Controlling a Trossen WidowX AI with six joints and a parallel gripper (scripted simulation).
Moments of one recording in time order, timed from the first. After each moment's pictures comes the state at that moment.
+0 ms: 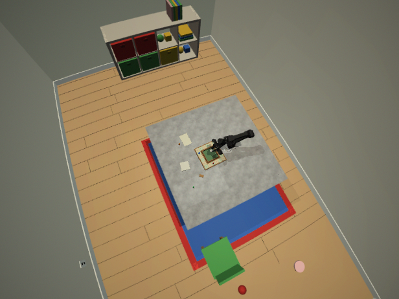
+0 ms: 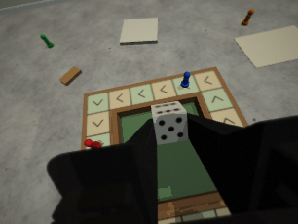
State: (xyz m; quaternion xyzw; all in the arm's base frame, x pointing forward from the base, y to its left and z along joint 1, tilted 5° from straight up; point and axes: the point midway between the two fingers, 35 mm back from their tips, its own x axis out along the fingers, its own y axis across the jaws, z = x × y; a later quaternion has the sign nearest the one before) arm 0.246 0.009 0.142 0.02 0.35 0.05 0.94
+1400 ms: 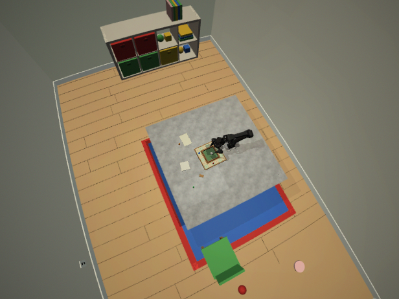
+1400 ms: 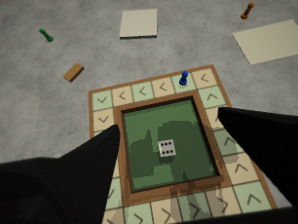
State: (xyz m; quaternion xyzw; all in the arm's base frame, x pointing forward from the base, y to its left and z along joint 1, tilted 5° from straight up) arm 0.248 0.007 0.171 0.03 0.40 0.05 0.92
